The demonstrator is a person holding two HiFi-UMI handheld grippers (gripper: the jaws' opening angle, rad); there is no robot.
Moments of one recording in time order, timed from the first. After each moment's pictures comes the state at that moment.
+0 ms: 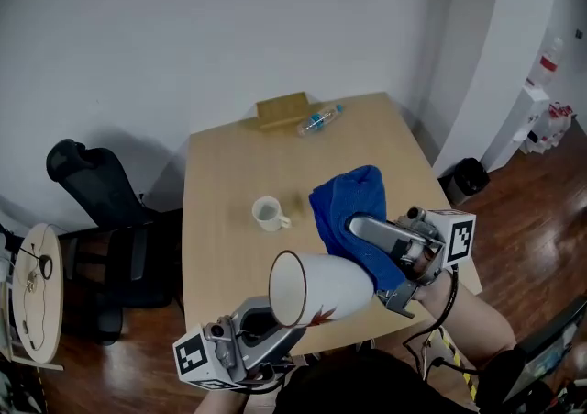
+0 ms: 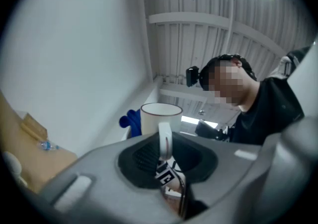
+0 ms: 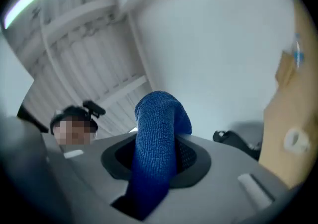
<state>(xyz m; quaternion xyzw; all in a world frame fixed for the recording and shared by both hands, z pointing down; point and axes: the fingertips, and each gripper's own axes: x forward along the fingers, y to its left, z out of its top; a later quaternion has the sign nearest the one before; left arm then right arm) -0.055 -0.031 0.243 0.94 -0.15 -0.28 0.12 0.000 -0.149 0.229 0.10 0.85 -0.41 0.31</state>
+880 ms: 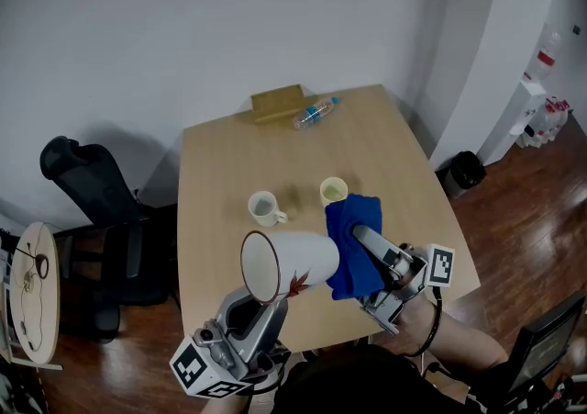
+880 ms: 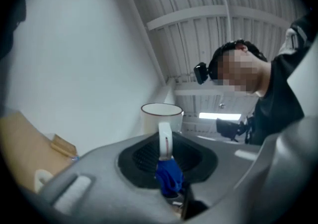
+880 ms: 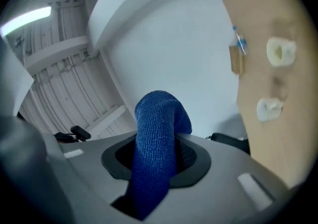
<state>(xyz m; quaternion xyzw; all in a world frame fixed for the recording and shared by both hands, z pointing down) -0.080 -0.058 0.254 0.91 -0.31 -0.26 0.09 0.014 -0.161 0.326 -0.01 0.72 -0.57 0.40</state>
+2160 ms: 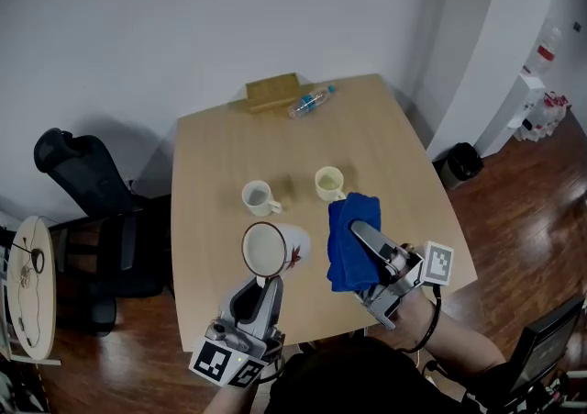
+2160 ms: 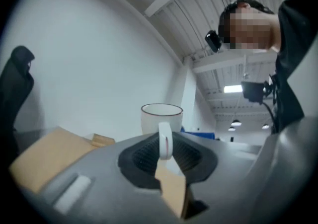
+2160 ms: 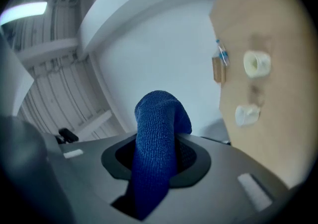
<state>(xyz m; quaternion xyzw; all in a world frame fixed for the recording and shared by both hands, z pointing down) -0.098 -0.089 0.344 0.87 -0.47 -0.13 0.10 0.024 -0.169 0.373 -0.09 0.70 -0.60 0.37</state>
